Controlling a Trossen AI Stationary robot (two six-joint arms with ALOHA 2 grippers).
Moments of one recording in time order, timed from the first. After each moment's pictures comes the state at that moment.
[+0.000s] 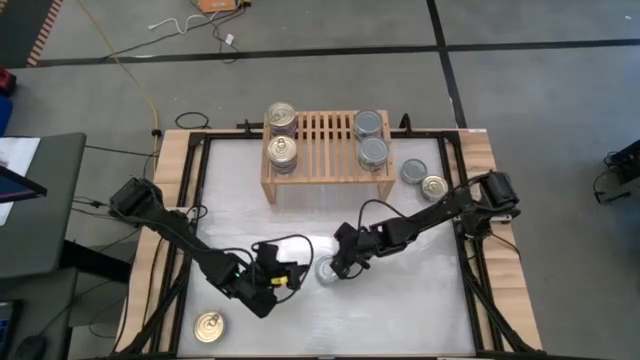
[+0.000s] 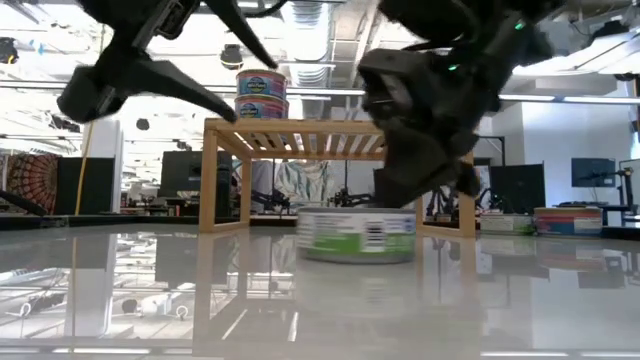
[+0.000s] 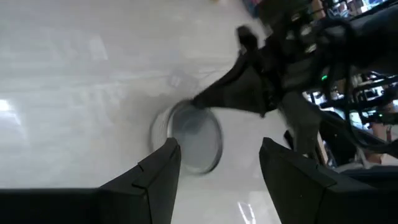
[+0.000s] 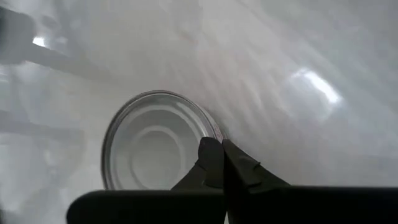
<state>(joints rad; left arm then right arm) -0.63 1.65 1.04 -0.19 -0.87 -1.75 0.25 1.79 0.99 -0.09 0.12 0.96</state>
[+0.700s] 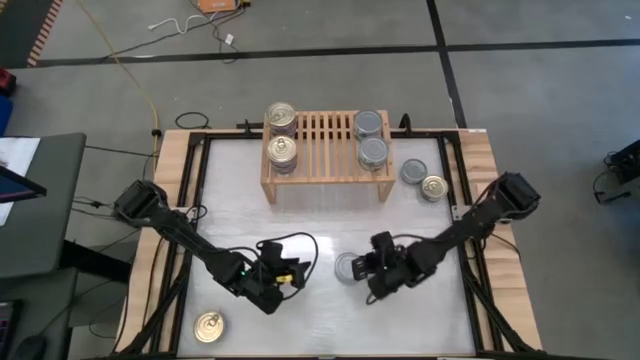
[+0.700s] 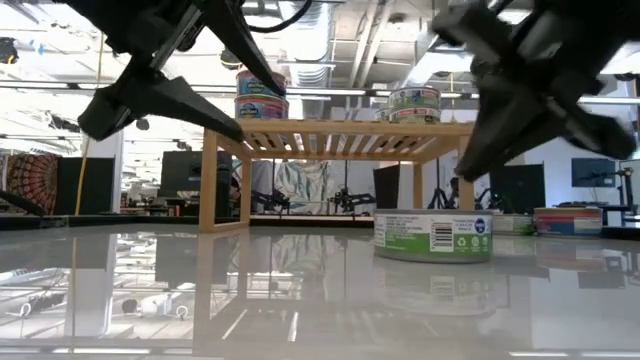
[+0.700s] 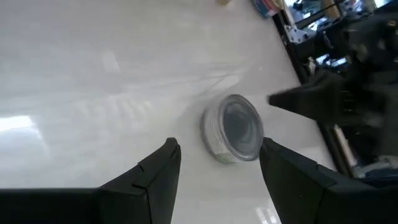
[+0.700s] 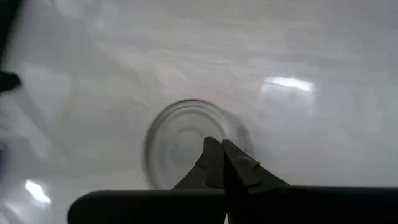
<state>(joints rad) -0.60 1.70 1.04 -0.17 -0.86 -1.68 0.53 1.66 0.99 -0.50 0.56 1.72</state>
